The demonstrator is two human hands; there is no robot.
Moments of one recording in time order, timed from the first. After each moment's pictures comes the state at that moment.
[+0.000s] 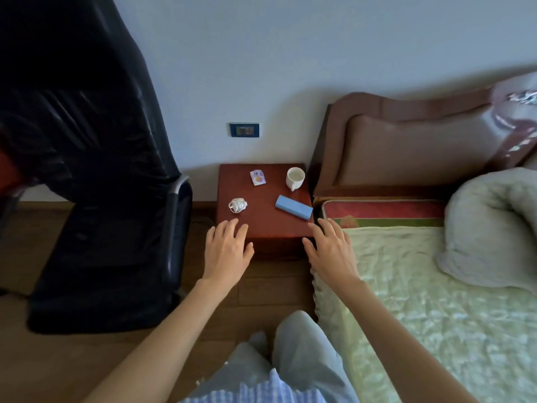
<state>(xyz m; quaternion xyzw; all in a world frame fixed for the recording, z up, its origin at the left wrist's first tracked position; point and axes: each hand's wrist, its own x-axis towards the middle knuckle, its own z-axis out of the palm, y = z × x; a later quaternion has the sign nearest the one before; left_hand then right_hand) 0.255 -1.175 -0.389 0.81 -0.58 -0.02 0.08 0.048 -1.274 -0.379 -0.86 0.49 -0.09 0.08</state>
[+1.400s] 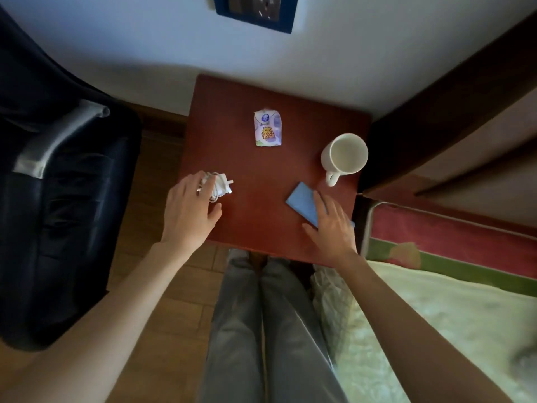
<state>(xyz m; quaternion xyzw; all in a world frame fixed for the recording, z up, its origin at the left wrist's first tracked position) 0.401 -1.411 -0.680 0.86 -0.47 -0.17 -0.01 0.161 -1.567 -0.724 -0.89 0.40 0.10 0.20</state>
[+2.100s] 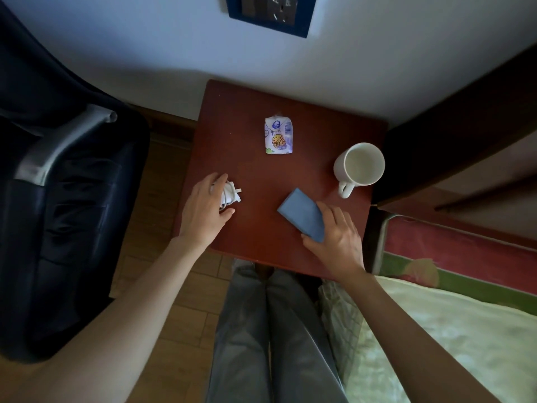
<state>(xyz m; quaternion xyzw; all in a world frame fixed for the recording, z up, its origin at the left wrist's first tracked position) 0.410 -1.428 -0.723 0.88 -0.42 -0.23 0.09 0.174 -1.563 -0.721 -0.89 0.39 -0.02 0.23</state>
